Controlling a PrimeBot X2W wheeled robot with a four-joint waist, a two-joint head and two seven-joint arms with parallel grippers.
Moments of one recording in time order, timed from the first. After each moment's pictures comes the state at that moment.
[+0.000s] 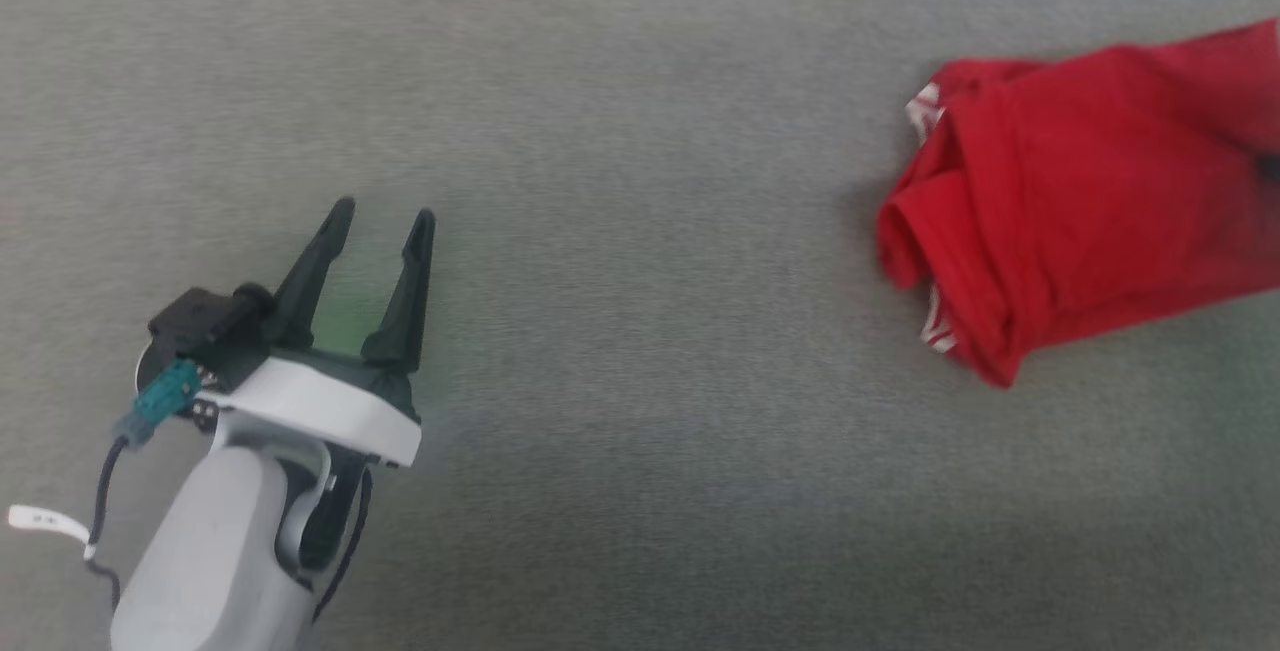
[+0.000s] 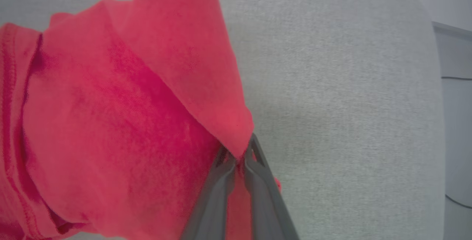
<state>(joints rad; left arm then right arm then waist) -0.37 0.29 -0.19 0.28 -0.48 -0.13 -0.26 -0.64 -0.61 0.07 0.30 0.56 0.13 0.80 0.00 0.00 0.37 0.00</state>
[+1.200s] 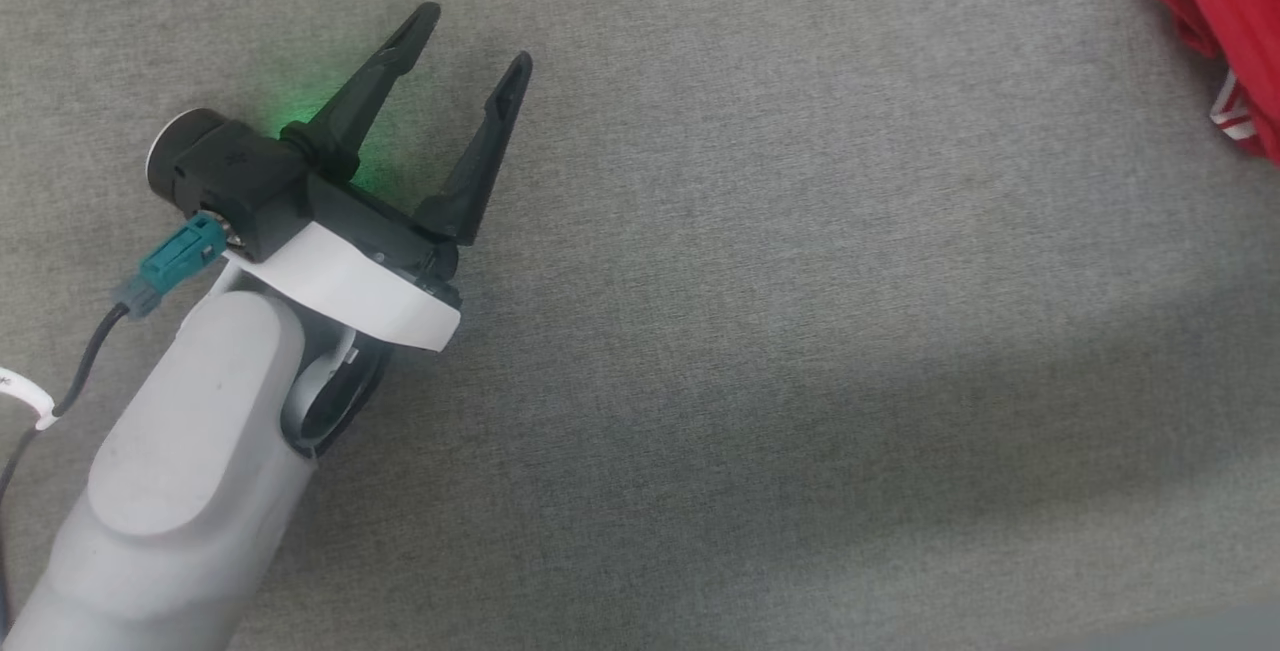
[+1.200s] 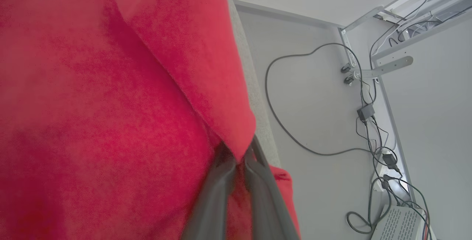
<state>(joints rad) -0.67 0.40 -0.42 0.22 -0.50 -0.13 -0.27 -0.97 -0.61 -0.12 0.72 0.11 0.13 0.40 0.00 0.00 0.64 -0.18</state>
